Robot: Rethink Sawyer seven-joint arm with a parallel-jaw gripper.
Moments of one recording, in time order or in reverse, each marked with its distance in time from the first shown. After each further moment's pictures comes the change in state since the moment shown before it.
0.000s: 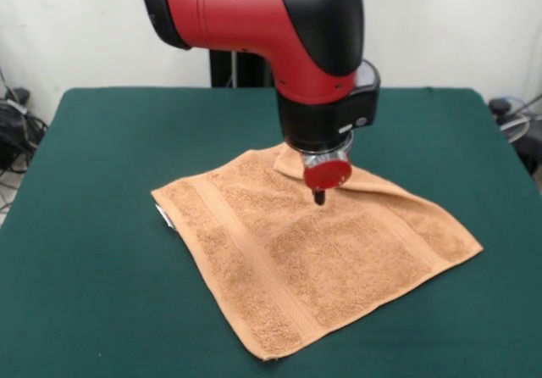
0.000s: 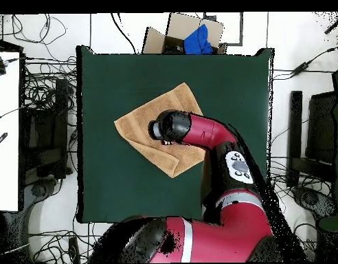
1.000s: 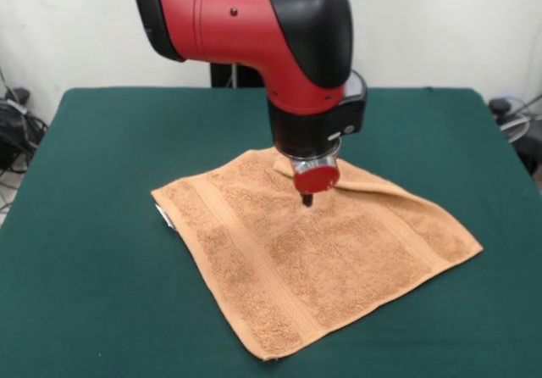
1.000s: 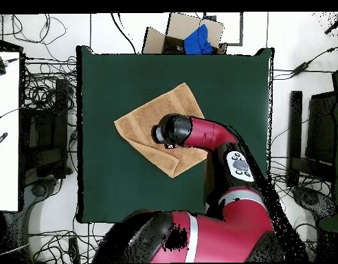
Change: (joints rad) arm -0.018 0.022 0.000 -0.006 -0.065 0.000 0.000
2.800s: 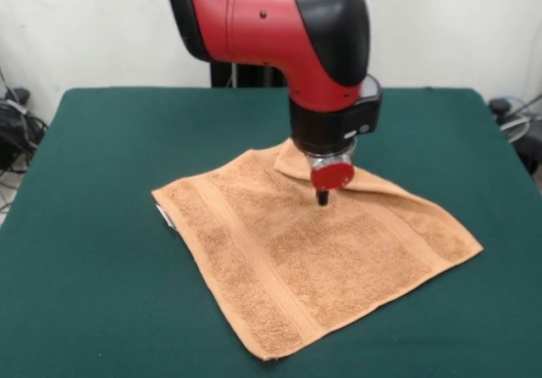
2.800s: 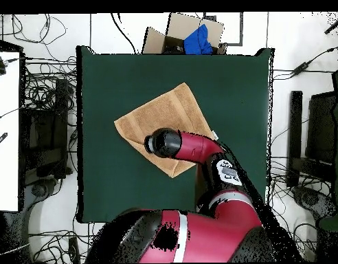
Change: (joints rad) arm 0.029 0.017 -0.012 0.111 0.026 -0.181 0.034
